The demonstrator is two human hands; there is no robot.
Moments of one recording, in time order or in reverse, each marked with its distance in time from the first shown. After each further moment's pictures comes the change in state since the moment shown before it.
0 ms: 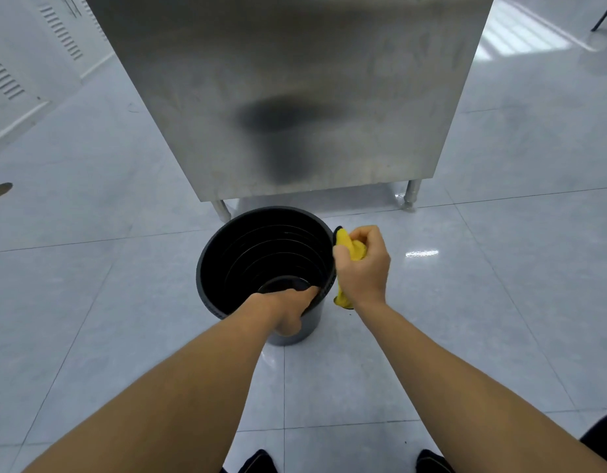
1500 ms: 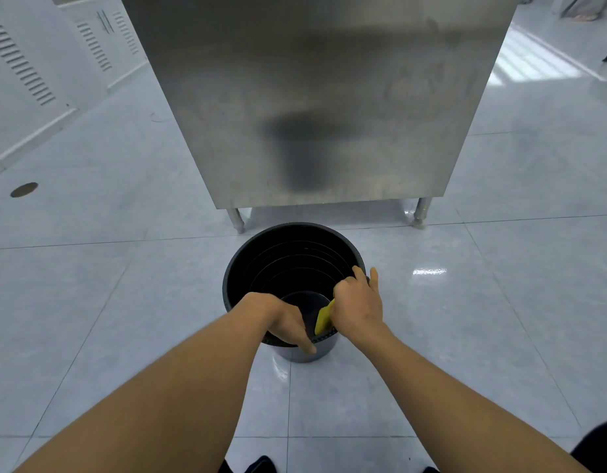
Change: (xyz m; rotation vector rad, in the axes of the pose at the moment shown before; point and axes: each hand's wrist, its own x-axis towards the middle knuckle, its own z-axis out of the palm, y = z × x) left_hand -0.009 -0.020 -0.002 -0.093 -0.203 -0.074; right_hand -0.022 0.005 0.009 -1.164 -0.645 -0.180
